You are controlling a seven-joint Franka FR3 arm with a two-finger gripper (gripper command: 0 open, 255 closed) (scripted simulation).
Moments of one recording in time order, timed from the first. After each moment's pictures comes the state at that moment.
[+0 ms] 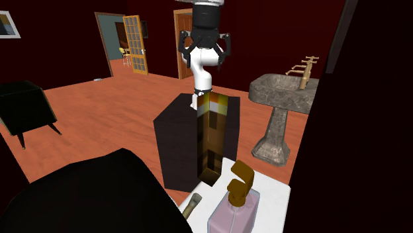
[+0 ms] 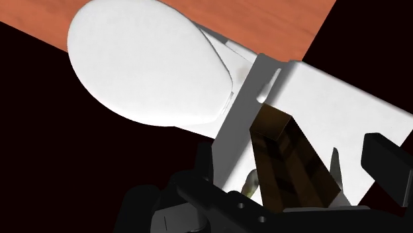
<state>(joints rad) 0.01 -0.11 0.22 -1.97 -0.04 1.82 0.15</state>
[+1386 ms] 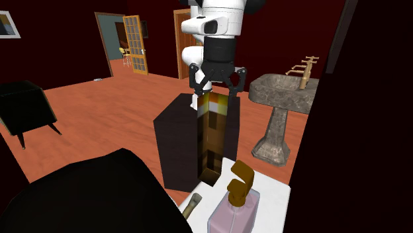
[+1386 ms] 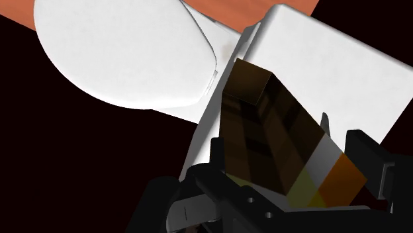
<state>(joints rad) 0.05 0.24 0.25 -1.72 -0.11 1.91 0.24</state>
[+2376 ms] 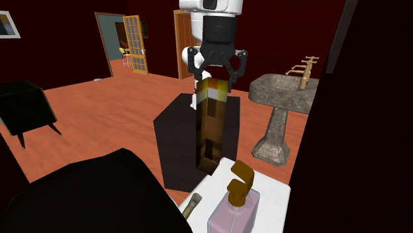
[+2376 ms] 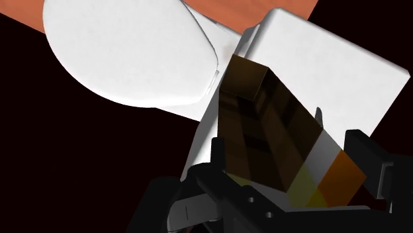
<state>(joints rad) 0.05 0.22 0.25 -1.64 -0.10 1.81 0.23</state>
